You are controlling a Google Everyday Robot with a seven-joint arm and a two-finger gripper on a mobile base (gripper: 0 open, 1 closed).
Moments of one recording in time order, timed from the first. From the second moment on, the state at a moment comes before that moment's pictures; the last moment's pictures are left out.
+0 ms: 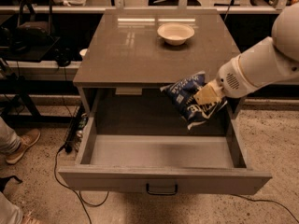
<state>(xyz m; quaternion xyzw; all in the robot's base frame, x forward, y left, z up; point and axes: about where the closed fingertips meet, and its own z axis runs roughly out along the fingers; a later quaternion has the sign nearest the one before) 0.519 -0.144 0.850 -0.32 0.90 0.17 0.25</state>
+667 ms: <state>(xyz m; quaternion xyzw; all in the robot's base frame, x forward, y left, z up) 0.586 -0.121 0.915 -0.33 0.87 0.19 0.31</state>
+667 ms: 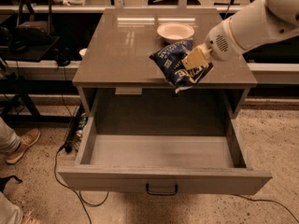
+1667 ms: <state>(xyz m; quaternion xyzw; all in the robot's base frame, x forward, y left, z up) 0.701 -0.001 0.933 -0.38 0.85 0.21 0.31</state>
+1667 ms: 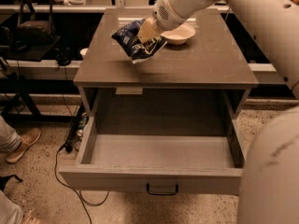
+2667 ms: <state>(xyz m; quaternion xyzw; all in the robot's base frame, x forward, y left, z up) 0.747 0.035 0.921 -0.36 0.86 0.19 0.31</state>
